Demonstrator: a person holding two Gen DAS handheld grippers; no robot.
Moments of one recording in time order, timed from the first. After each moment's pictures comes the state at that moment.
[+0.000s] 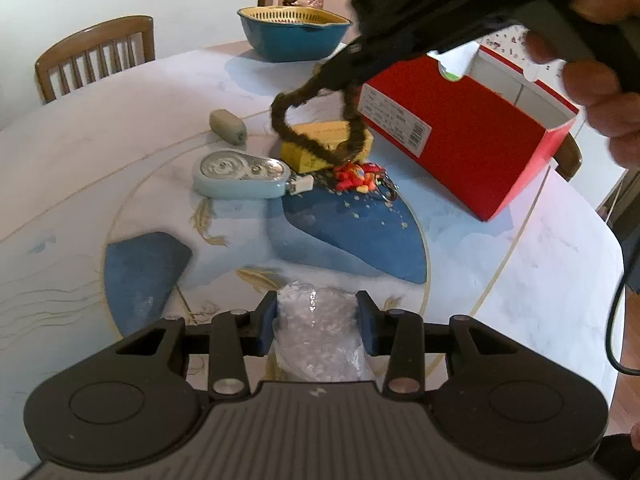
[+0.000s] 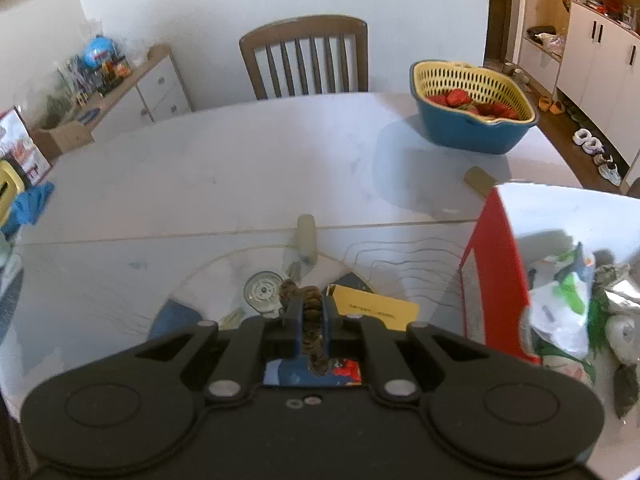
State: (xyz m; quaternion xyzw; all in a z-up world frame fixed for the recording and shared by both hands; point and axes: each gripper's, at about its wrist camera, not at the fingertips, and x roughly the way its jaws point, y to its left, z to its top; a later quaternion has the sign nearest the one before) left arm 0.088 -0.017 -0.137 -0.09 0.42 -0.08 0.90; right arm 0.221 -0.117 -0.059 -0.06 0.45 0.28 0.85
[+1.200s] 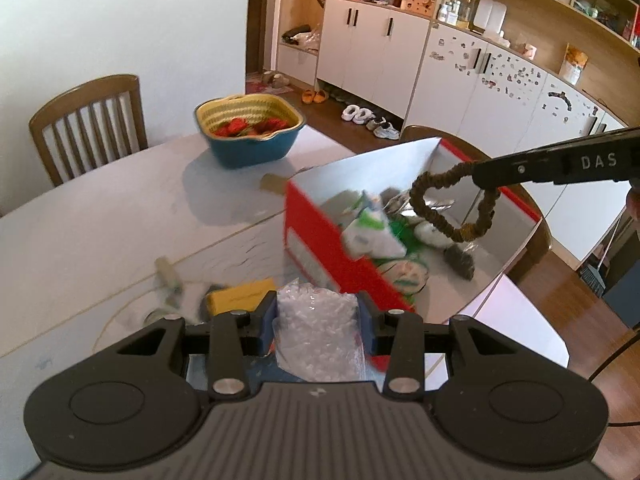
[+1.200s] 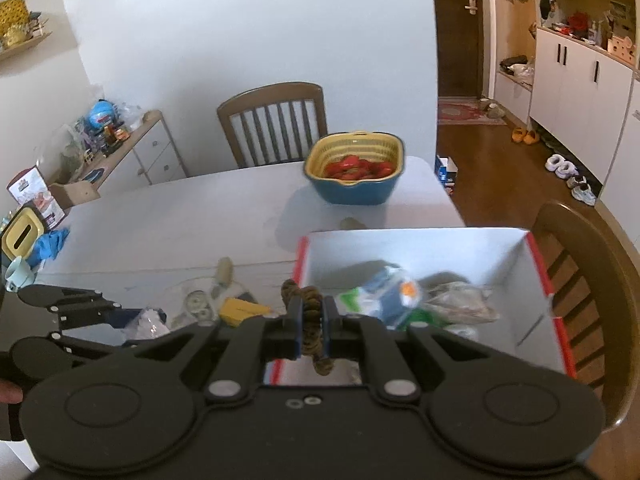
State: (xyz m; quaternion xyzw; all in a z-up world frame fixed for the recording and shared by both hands) left arm 0.163 -0.095 0.000 -0.09 0.39 -0.06 0.91; right arm 0.217 -0.309 0.032 -0.02 0.39 0.28 0.88
